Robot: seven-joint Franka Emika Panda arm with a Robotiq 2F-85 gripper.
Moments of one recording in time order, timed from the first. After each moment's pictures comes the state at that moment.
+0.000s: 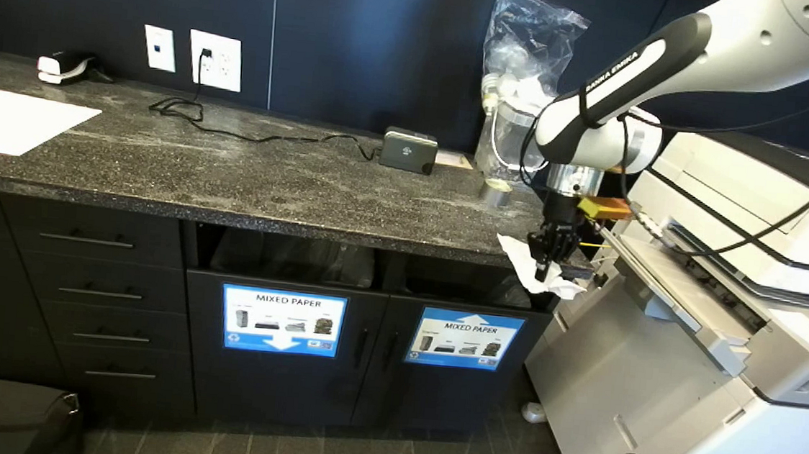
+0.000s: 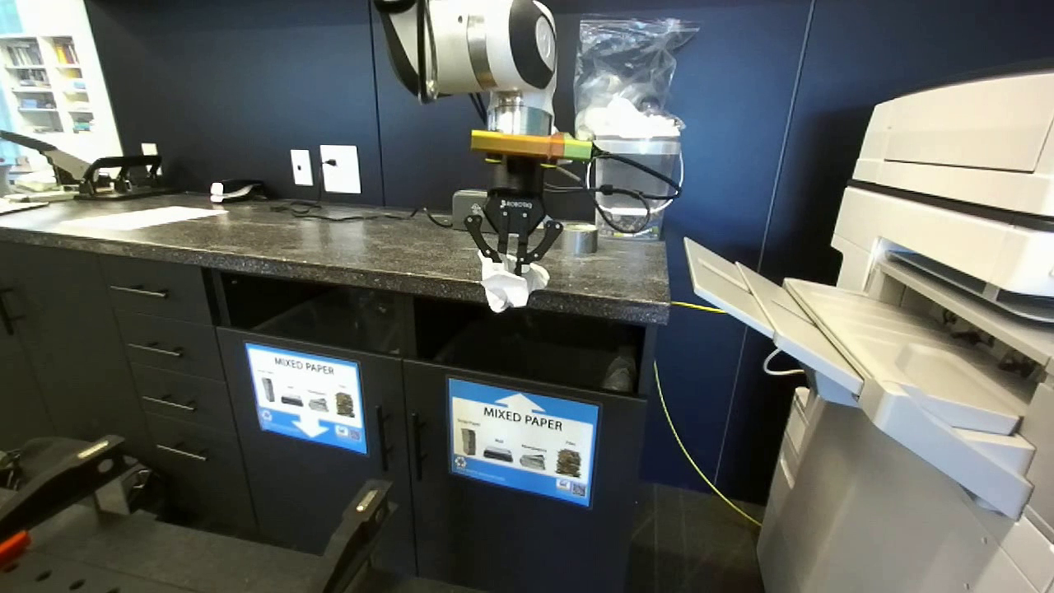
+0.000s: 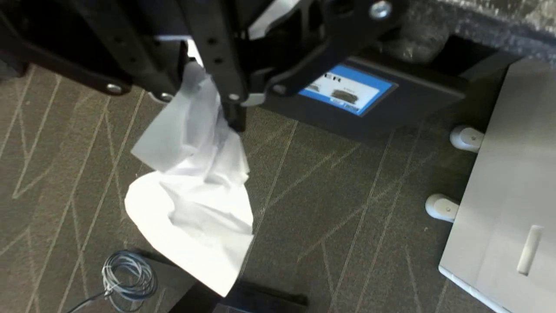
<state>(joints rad) -0.14 0.50 -0.01 -1.90 -0.09 2.15 -0.41</state>
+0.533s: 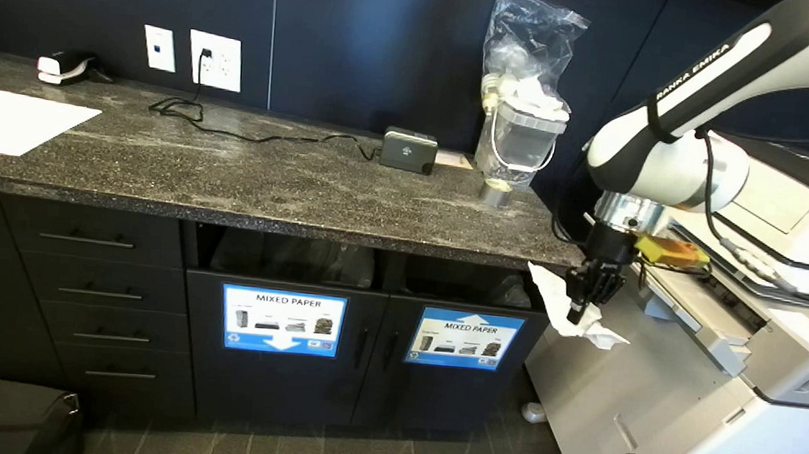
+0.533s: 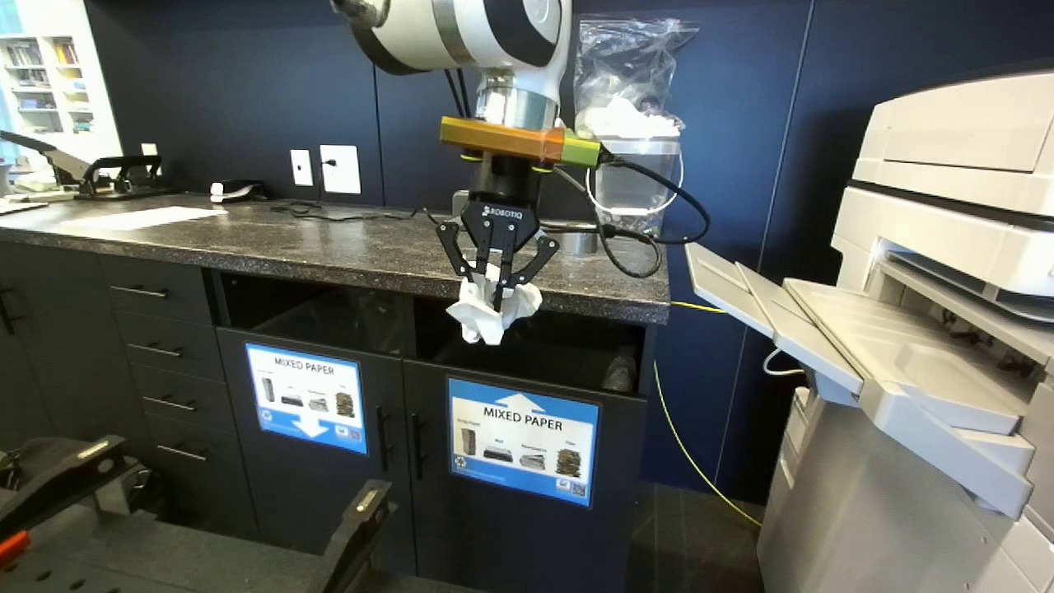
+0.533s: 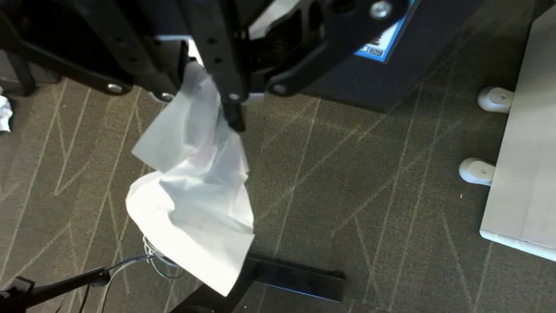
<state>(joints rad) -0.22 0.22 -0.02 -2.34 0.01 2.33 -0.49</state>
